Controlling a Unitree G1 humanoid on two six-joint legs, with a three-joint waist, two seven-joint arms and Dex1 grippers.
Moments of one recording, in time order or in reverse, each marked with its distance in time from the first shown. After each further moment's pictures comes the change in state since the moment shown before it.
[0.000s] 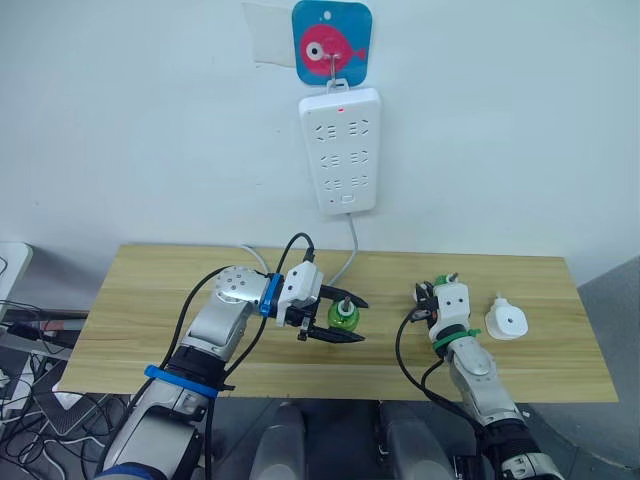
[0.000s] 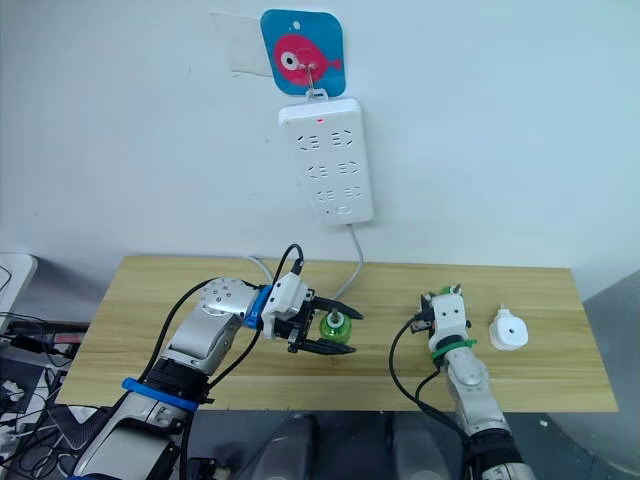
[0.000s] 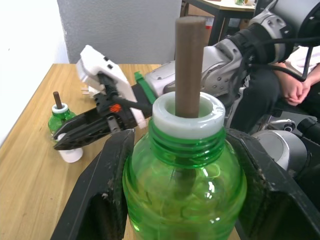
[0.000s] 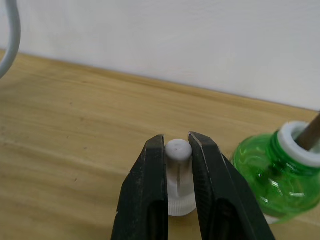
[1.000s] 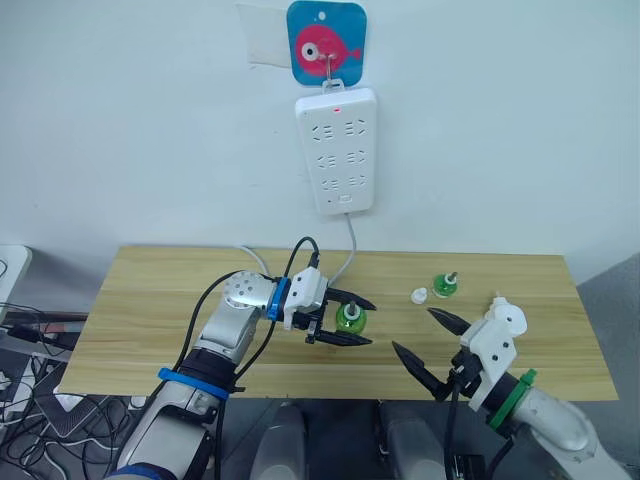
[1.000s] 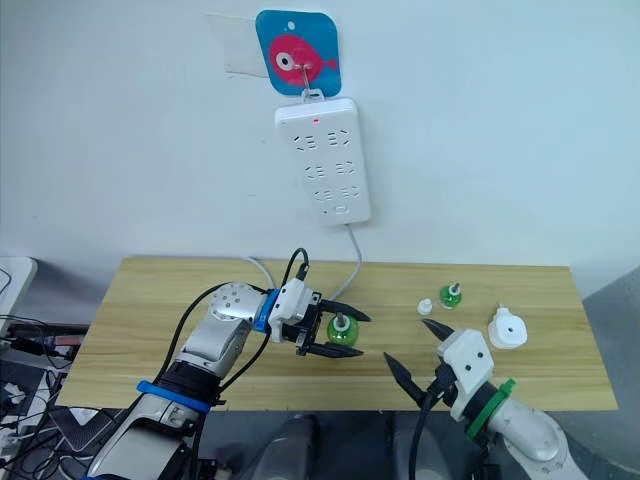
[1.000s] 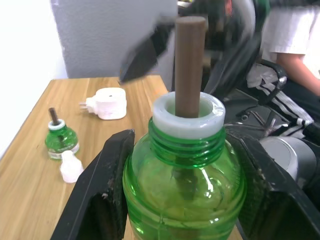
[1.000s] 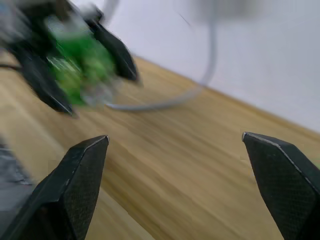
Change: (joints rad) left arm -0.004 -0.067 -0.005 0.110 0.000 -0.142 -0.035; right arm 0.478 -0.362 0.015 -1.213 0.323 0.641 0.360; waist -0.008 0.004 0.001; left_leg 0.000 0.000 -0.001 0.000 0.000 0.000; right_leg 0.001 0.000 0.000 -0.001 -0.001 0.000
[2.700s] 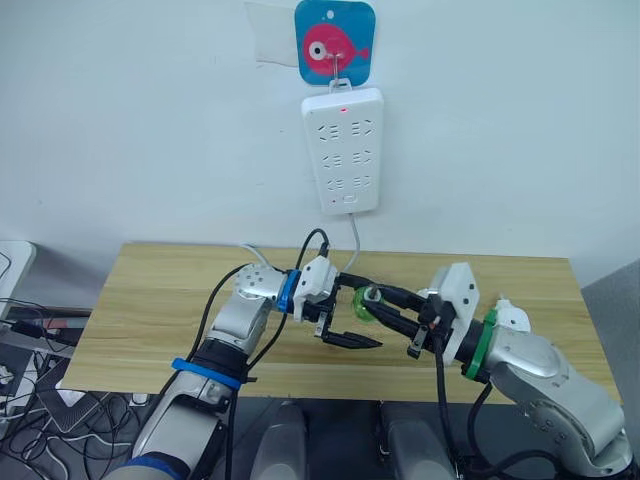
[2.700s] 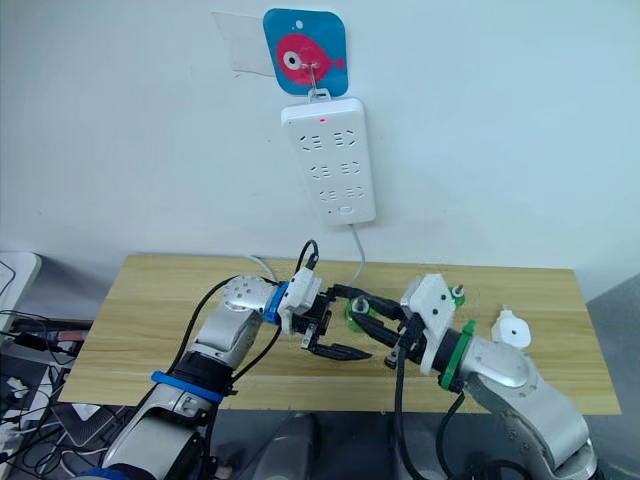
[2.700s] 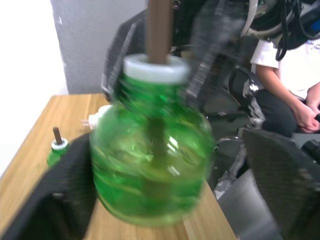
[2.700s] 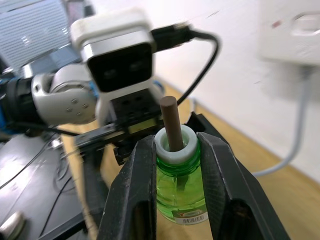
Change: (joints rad) left arm -0.055 -0.030 0.025 -0.018 -0.042 0.096 0.011; right arm -0.323 0.043 0.023 -0.012 0.184 0.261 -0.028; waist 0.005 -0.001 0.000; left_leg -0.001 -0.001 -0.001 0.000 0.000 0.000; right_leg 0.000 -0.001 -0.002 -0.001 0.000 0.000
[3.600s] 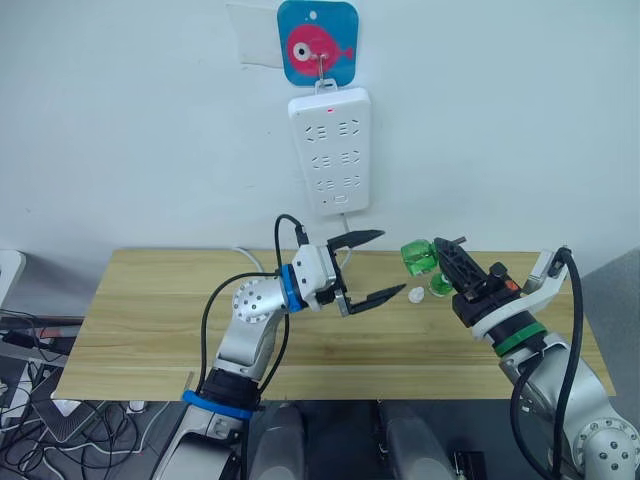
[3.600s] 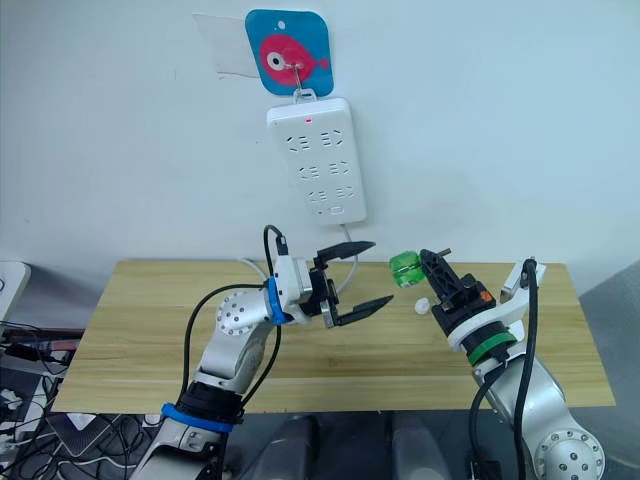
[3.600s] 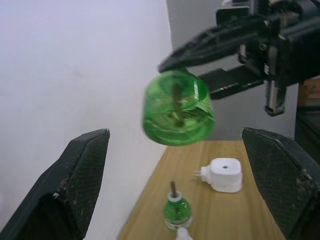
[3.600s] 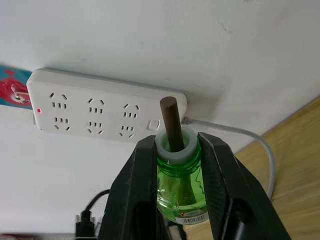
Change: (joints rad) left arm 0.169 -0.159 0.049 -0.222 0.110 -0.188 0.500; right arm 0.068 0.246 -0.219 -0.006 1.186 -0.197 -1.012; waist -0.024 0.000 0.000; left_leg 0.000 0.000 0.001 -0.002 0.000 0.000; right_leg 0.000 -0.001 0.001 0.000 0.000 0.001
